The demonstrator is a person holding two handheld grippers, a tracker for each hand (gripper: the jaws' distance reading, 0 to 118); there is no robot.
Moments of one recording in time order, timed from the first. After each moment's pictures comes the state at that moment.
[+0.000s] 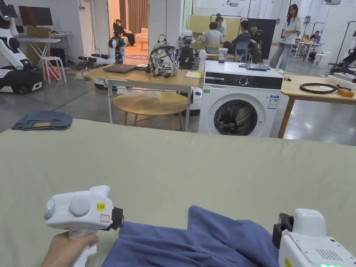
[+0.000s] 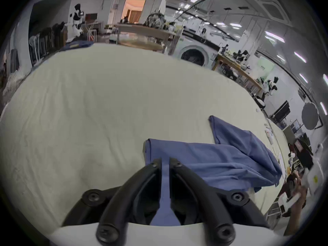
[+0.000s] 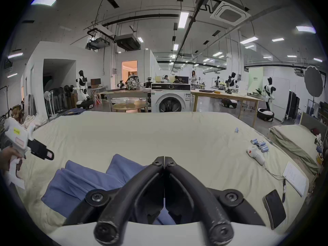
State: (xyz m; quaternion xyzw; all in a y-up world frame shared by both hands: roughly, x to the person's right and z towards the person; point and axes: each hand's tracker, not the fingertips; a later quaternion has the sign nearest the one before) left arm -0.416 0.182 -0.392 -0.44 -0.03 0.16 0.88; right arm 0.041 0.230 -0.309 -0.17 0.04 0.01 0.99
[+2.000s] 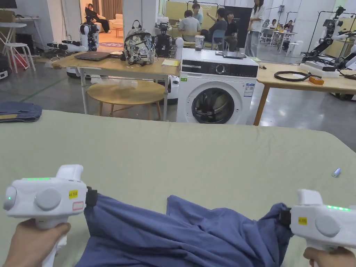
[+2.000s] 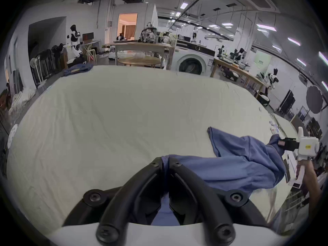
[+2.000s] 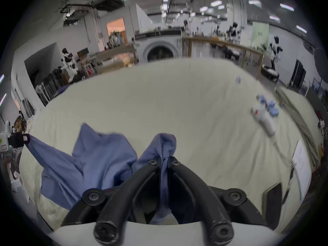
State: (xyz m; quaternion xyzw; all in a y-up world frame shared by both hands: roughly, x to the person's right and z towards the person) left arm -0.390 0.248 -0.353 -0.36 -0.02 0.09 0.93; right arm 0.143 0.222 -0.397 -0.35 0.03 -0.03 0.93
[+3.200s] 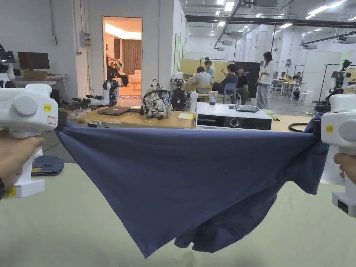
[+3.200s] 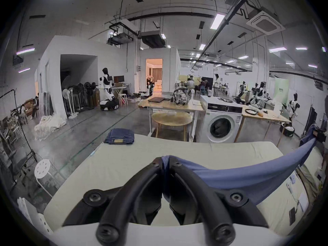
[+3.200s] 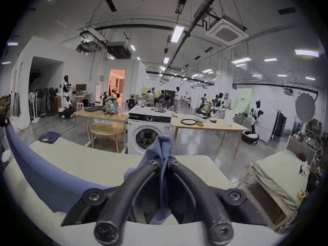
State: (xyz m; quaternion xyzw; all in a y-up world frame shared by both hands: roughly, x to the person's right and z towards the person) left arm -0.516 0.513 -0.432 -0.18 0.12 0.04 0.97; right arm 0.111 0.510 -0.518 -0.11 -0.03 0.06 0.99
